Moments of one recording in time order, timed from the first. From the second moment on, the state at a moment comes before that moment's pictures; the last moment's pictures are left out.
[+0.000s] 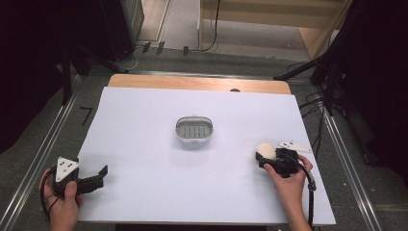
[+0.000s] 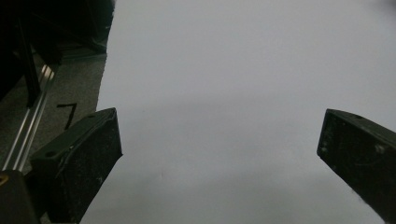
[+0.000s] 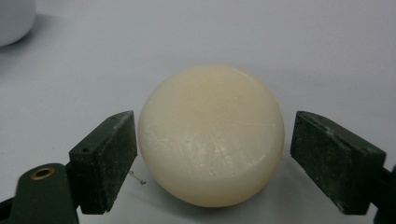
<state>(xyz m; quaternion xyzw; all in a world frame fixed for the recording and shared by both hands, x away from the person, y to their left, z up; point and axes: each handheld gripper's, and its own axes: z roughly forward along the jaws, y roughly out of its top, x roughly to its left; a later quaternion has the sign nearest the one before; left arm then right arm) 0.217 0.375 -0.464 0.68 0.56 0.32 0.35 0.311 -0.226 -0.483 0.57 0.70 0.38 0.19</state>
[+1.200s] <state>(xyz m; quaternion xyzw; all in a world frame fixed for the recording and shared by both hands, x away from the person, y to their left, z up) 0.217 0.375 -0.464 0.68 0.56 0.32 0.35 0.312 -0.204 -0.465 0.55 0.71 0.39 0.20</state>
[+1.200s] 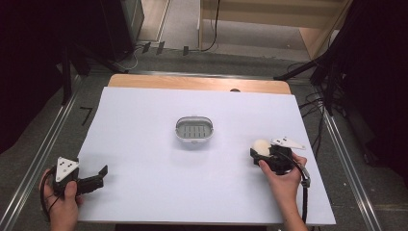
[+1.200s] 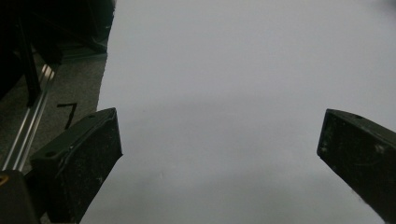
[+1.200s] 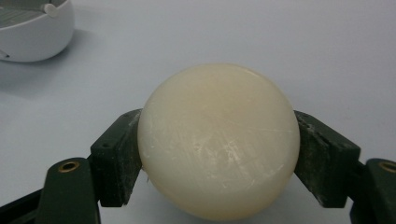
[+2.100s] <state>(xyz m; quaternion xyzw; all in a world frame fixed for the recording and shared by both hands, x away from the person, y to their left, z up) 0.217 0.376 -0.464 0.68 0.56 0.32 0.35 0.322 -0.165 -0.447 0.51 0.74 0.40 0.19</state>
